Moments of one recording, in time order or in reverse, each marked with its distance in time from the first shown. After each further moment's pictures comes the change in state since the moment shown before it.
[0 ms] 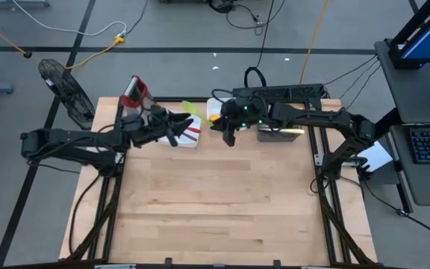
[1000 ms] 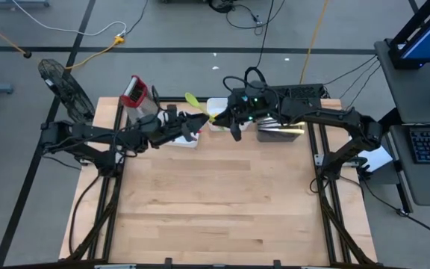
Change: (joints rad) left arm -0.047 0.313 0.129 0.261 -0.056 -0.254; right arm -0.062 -0.075 0.001 0.049 -0.203 0.056
